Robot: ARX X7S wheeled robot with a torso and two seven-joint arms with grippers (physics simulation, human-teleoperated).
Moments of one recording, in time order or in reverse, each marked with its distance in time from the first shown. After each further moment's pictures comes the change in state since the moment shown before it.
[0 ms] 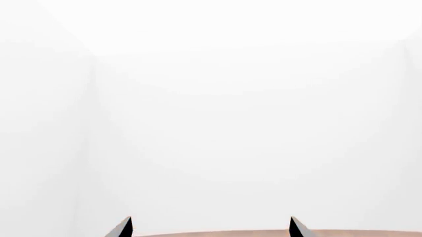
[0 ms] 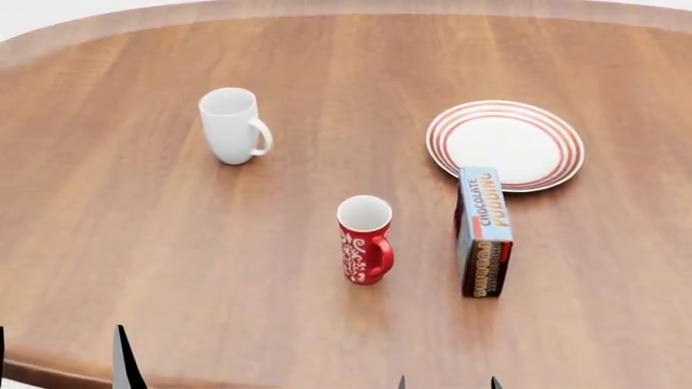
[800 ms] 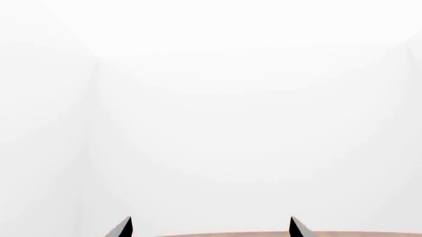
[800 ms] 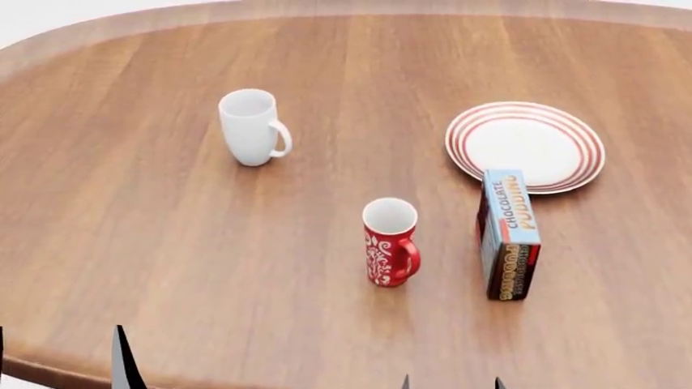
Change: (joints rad) left arm -0.005 -0.014 0.023 -0.004 -0.002 0.007 -0.027; right arm 0.005 0.011 -0.010 0.012 0.021 -0.014 0.019
